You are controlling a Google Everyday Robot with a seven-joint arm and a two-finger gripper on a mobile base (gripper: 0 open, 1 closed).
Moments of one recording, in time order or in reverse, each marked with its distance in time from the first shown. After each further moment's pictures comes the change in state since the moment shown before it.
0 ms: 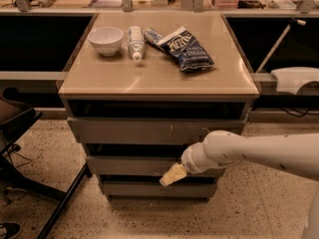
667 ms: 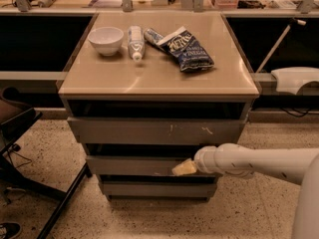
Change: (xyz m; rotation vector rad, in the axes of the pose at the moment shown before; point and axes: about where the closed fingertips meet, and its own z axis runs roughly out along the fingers) arm 0.035 -0.084 0.033 0.190 -0.120 0.132
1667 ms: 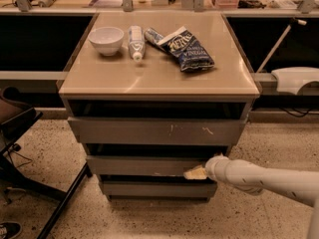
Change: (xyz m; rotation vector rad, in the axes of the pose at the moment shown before) arm 0.054 -0.053 0.017 0.116 -0.082 0.047
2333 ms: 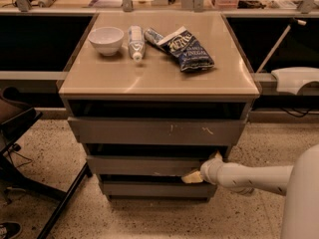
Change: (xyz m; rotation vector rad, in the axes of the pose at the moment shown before) arm 0.013 0.010 0.026 0.025 0.031 -0.139
